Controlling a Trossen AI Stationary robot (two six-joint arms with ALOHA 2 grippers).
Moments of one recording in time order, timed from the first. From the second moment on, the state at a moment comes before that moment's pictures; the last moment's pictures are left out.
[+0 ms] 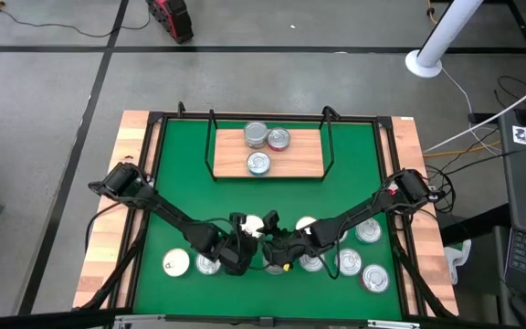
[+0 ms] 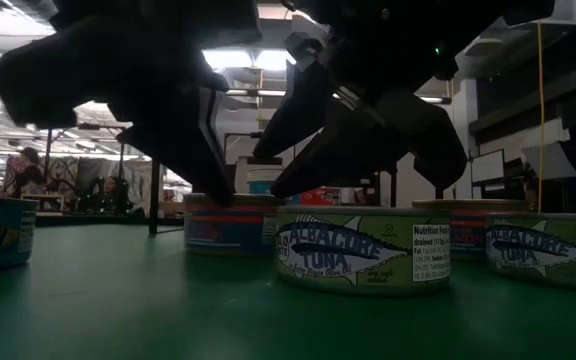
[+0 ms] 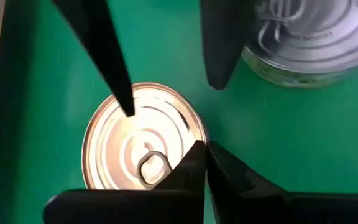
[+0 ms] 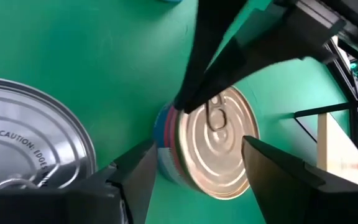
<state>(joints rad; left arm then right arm) -0.49 1.90 1.21 -0.49 -0.52 -0.33 0.44 1.98 1.25 -0.08 0.50 -0.42</state>
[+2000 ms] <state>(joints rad) -0.38 1.70 1.21 -0.43 -0.33 -0.46 0.44 1.98 1.26 -0.08 0.62 -0.43</state>
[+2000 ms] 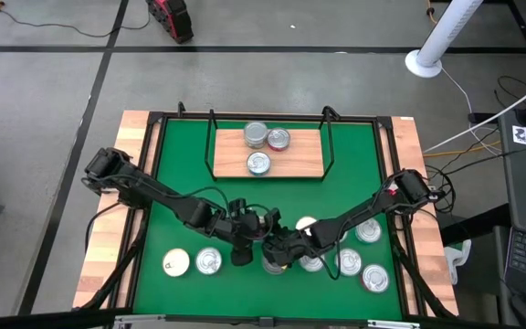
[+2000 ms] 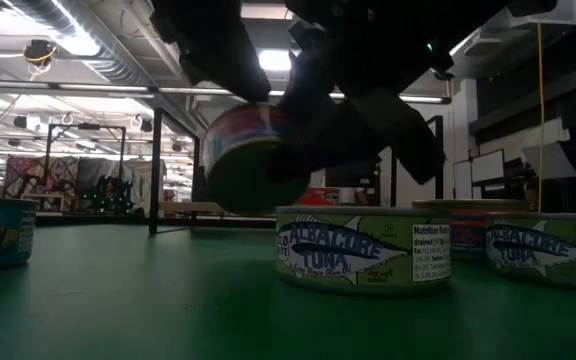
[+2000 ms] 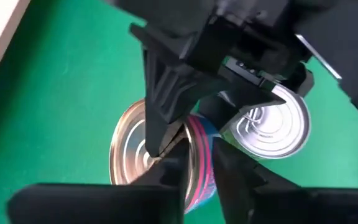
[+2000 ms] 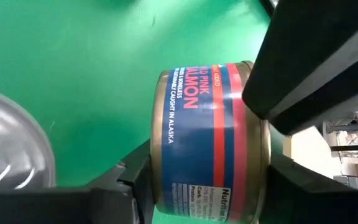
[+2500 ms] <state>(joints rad) -0.38 1.41 1.21 -0.67 -0.34 -0.44 0.33 1.98 1.33 -0.06 0.59 -0.52</state>
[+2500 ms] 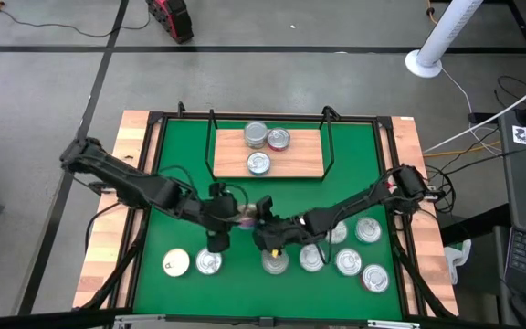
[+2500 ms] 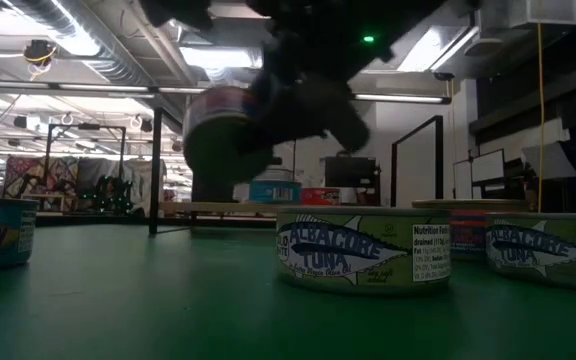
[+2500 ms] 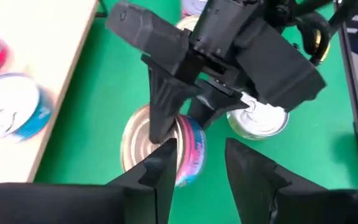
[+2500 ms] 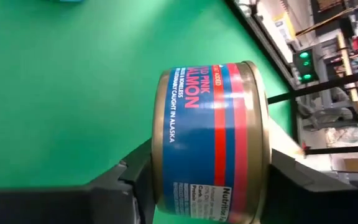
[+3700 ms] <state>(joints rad) -0.38 1.33 1.21 -0.75 -0.36 -0.47 -0.08 2.08 1.38 0.26 0.29 -0.85</state>
